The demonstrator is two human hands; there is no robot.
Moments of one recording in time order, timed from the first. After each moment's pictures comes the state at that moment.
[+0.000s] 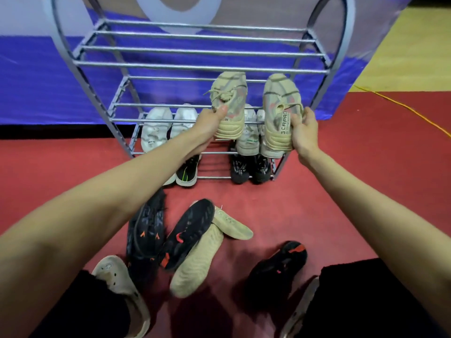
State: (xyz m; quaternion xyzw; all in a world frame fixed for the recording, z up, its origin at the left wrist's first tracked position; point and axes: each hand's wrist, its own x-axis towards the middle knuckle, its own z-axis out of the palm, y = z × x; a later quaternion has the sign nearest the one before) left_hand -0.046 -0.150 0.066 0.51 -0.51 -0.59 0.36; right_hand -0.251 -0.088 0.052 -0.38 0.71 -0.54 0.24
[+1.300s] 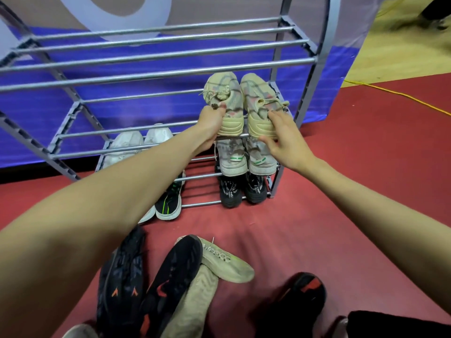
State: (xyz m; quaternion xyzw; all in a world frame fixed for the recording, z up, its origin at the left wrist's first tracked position) left_hand -0.148 -0.253 0.008 0.53 -0.53 -0.58 0.34; right_hand -0.305 -0.135 -0.008 -0.69 0.67 -0.27 0.04
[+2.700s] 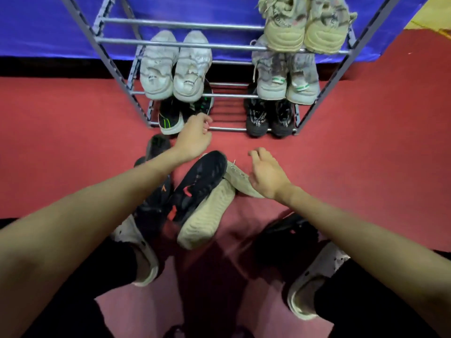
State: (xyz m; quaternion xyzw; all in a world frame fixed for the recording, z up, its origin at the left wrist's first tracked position) left_hand 0.035 -0.088 -0.093 0.60 -0.71 -0.33 0.16; right_hand -0.156 0.011 -0.130 -0.74 0.65 0.00 0.17
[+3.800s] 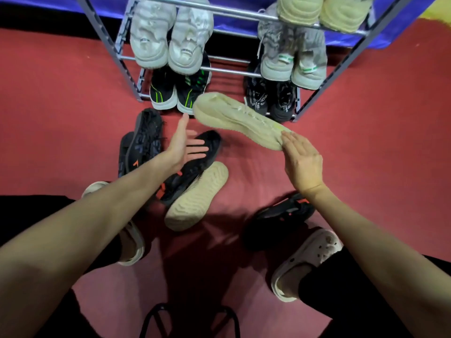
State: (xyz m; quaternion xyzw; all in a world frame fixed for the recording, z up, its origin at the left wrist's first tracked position) left_hand 0.047 -0.049 -0.134 0.61 -0.25 -0.70 0.27; right_hand -0.232 0.029 -0.150 -0.76 0.59 -0.22 -0.13
